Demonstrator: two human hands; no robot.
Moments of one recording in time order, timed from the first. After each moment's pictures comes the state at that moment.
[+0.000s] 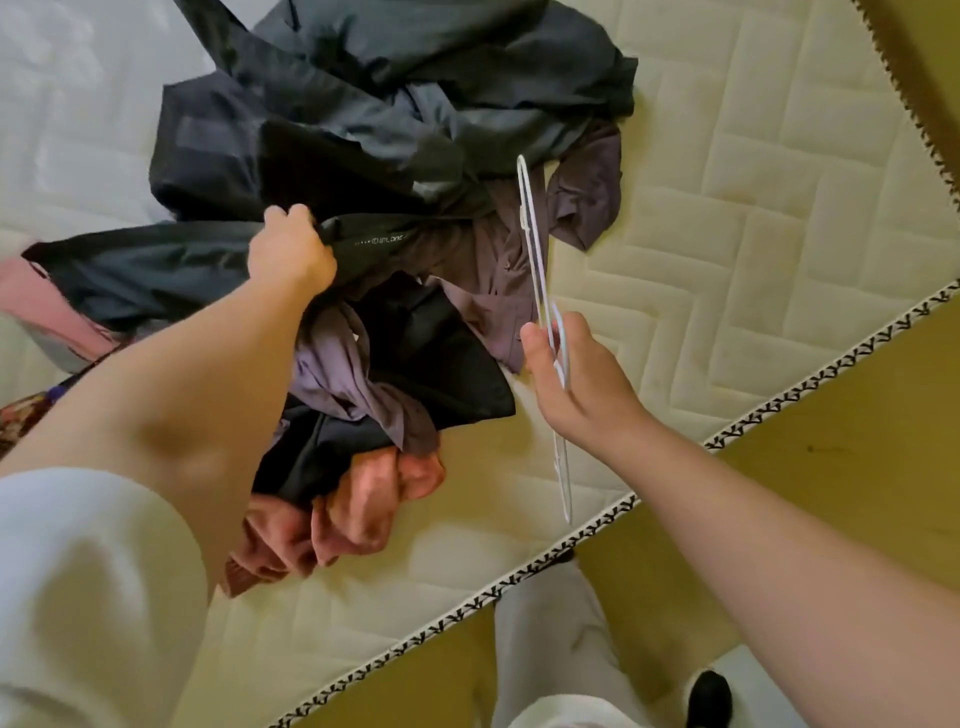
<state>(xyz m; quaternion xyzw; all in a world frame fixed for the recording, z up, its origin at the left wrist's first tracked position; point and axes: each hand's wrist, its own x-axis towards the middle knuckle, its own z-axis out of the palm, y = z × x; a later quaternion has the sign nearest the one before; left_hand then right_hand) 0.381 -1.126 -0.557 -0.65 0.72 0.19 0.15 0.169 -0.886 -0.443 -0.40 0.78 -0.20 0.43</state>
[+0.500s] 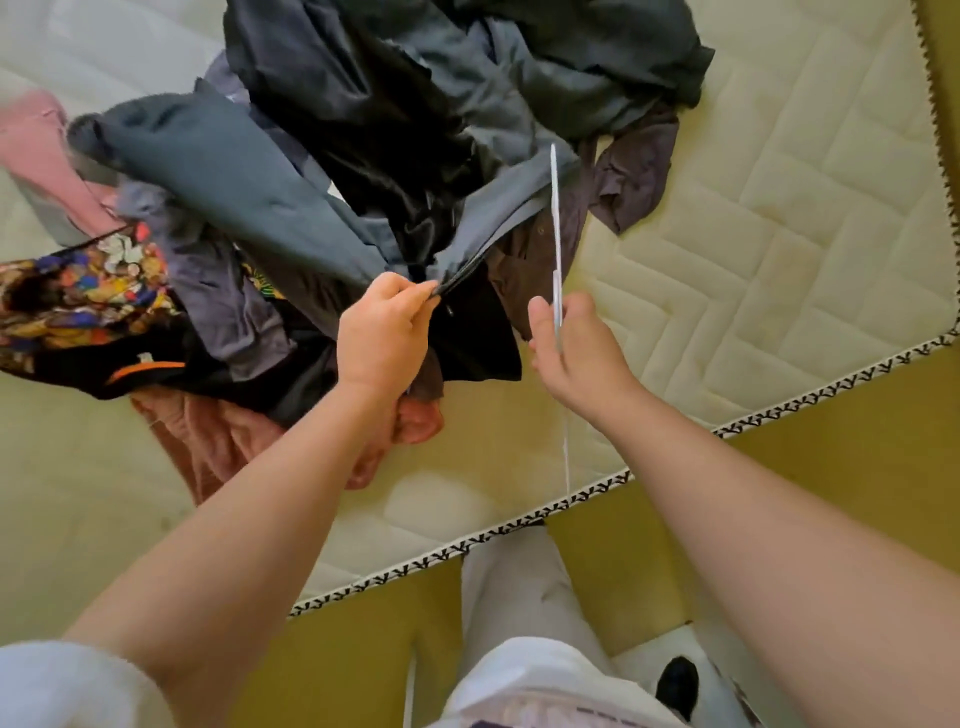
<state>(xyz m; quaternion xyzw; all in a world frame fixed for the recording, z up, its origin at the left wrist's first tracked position) 0.393 -0.939 -0.531 -0.59 0.76 0.23 -0.15 0.205 -0.895 -0.443 -0.40 0.77 -0.12 0.48</state>
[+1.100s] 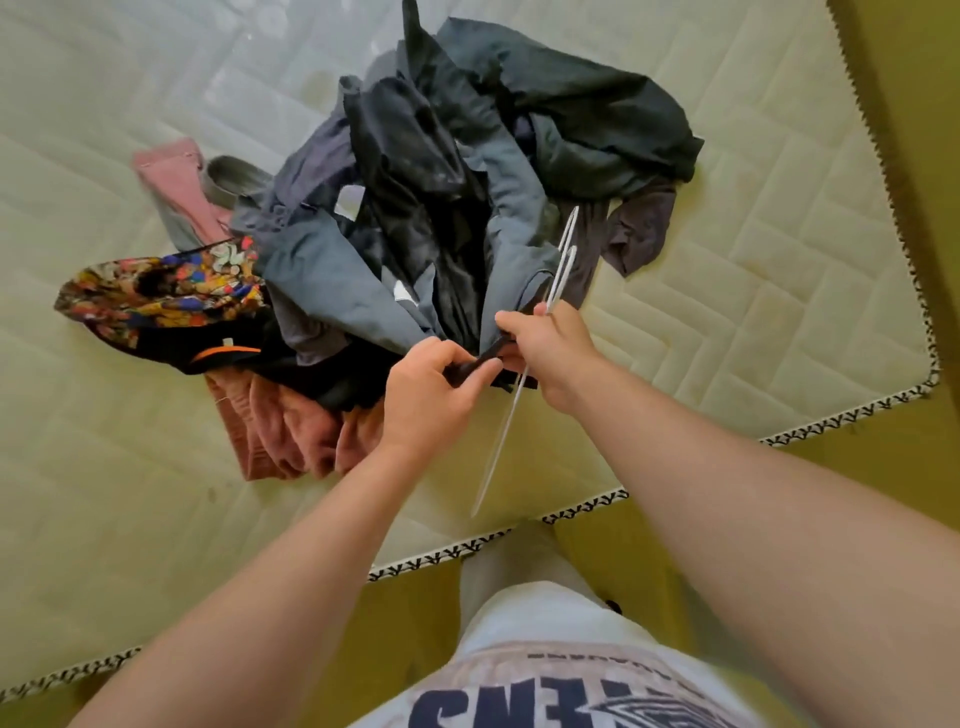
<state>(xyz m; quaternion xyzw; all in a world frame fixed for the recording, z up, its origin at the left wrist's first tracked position) 0.409 -0.844 -0.418 -0.64 0.63 0.37 -0.23 0.266 -0.886 -0.387 -0.17 0.74 -0.27 0.58</state>
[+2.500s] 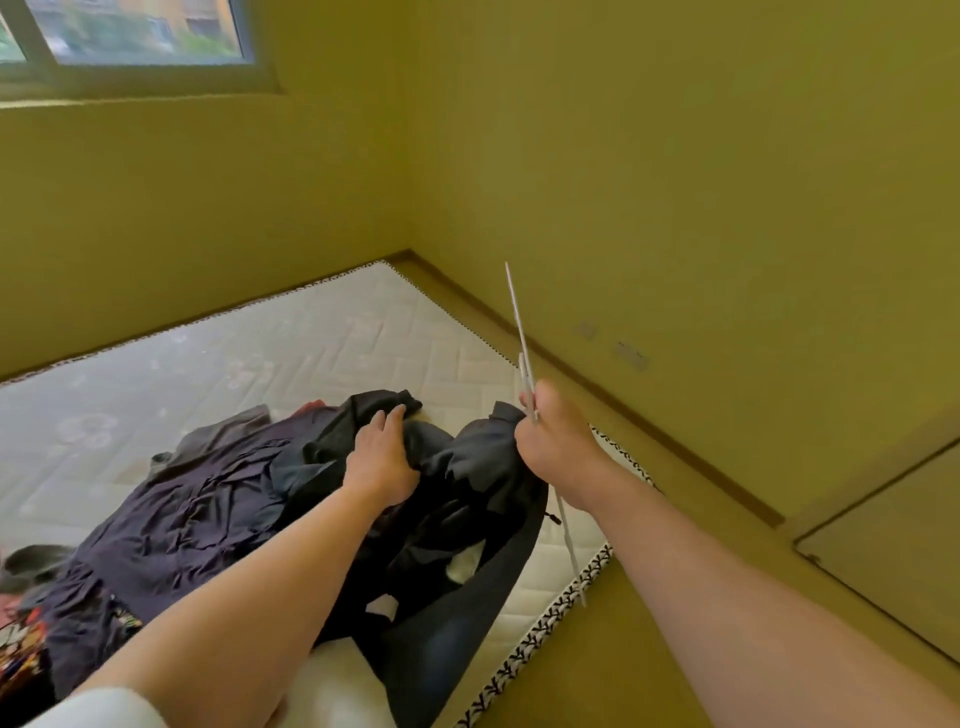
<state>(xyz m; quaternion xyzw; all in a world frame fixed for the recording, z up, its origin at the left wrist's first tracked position) 0.156 -0.843 -0.263 -0.50 0.83 0.26 -0.05 0.008 -0.691 -0.138 -0.40 0.79 -0.38 0.28</state>
